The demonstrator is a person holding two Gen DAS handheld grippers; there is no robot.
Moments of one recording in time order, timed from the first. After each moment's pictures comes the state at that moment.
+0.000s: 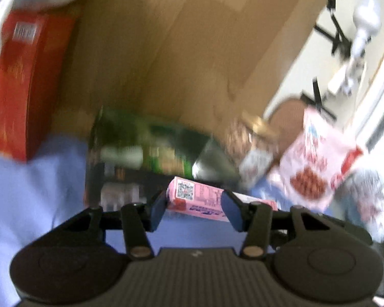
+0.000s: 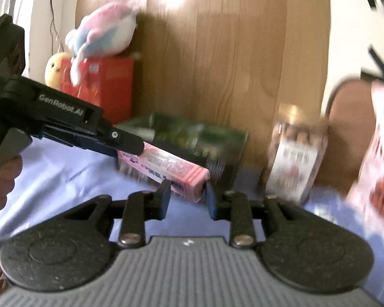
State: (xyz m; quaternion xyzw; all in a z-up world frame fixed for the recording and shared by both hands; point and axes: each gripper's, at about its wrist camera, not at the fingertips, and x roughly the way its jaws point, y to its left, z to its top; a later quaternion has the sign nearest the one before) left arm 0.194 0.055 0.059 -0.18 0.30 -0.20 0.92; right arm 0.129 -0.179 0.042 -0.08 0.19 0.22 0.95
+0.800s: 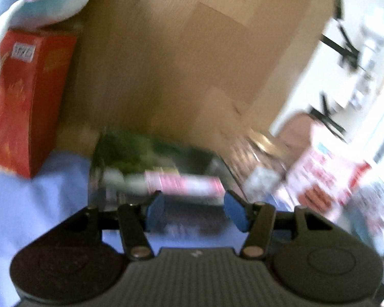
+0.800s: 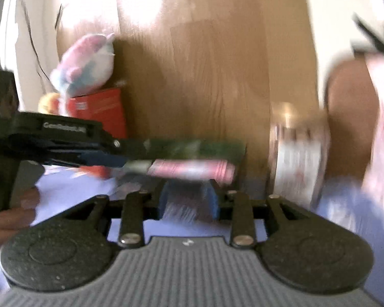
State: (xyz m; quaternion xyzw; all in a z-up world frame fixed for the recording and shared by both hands) left arm 0.183 0.042 0.063 -0.17 0.31 -0.18 0.92; right arm 0.133 -0.212 0.043 0.06 0.22 0.24 0.94
